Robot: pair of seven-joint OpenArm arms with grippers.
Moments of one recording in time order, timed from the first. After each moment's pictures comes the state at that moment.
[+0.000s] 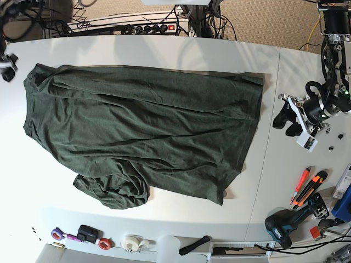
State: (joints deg) left arm 3.4 -30.0 -9.8 94.7 -40.4 -34.6 51.4; right arm -16.2 19.4 71.6 98.9 44.4 25.4 -67.8
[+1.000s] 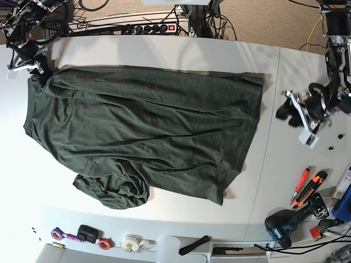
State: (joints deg) left arm 4.3 -31.1 -9.8 94.1 -44.9 -29.9 62.8; right arm -10.2 16.8 60.9 73.1 53.9 32.3 -65.9
